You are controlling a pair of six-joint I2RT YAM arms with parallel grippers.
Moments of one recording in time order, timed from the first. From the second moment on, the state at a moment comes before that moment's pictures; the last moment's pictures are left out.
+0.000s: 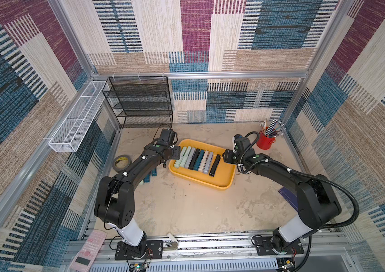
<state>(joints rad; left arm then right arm) -0.33 1.67 1.29 -0.53 -0.11 -0.22 0.45 1.63 1.07 -0.24 0.01 0.51</state>
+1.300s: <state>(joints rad) -0.25 1.84 1.29 -0.40 0.16 -0.21 0.53 1.88 1.18 -0.20 -0.17 0.68</state>
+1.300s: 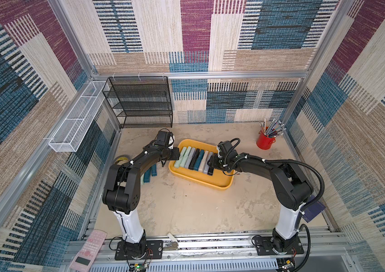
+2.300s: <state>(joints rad) -0.13 1.42 0.91 -0.45 -0.07 -0.35 0.35 1.67 1.17 -0.23 -0.04 0.49</state>
